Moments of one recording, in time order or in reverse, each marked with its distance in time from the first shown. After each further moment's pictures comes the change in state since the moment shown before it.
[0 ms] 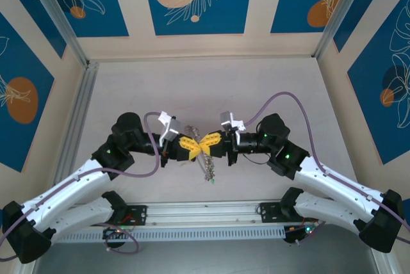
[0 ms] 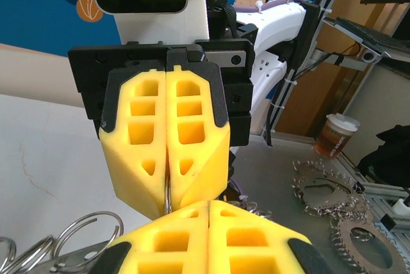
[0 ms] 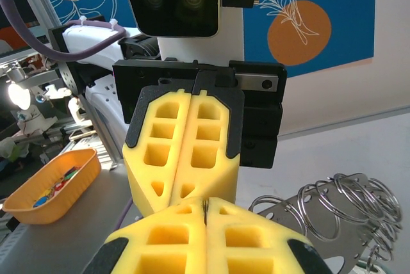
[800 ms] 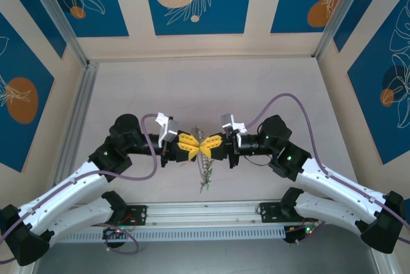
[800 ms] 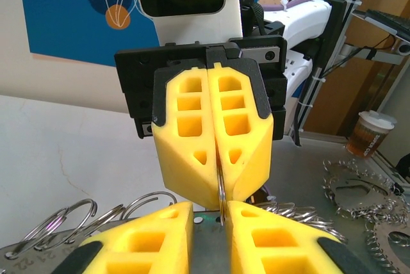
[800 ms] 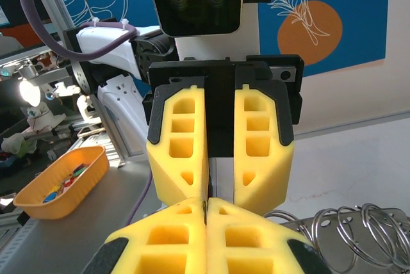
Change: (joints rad) left arm -0.008 -0.030 0.000 -0.045 -0.090 0.077; right arm 0.015 -0.024 0.000 -0.014 -0.008 0.000
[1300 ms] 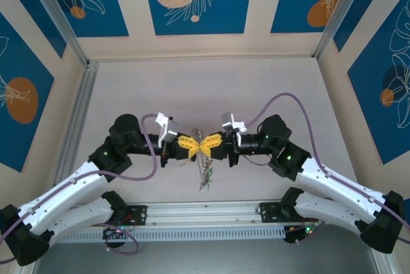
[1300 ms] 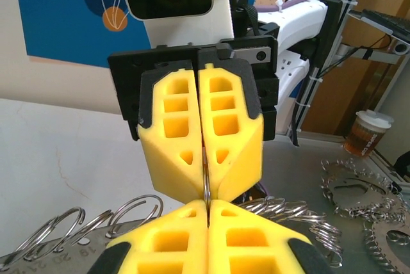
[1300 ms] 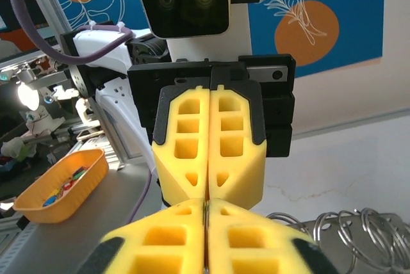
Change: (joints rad) left arm -0.002 0.000 0.000 -0.005 -0.002 0.006; right arm -0.003 0.001 0.003 -0.016 0.006 0.009
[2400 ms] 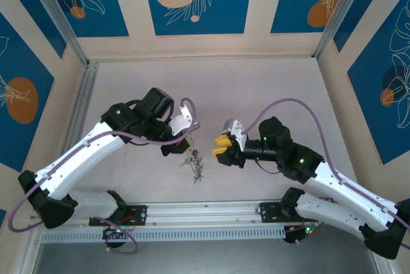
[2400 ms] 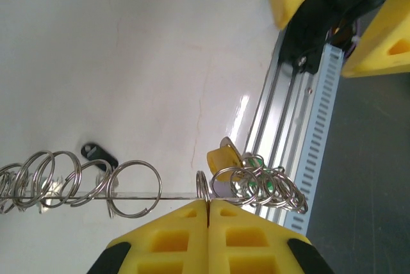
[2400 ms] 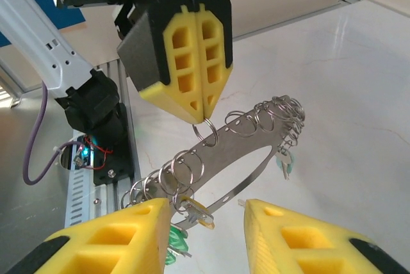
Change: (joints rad) left arm -0.020 0.420 0.640 -1.198 -0.388 0.328; right arm 0.005 -0.090 0.056 -0.505 0.299 -0.251
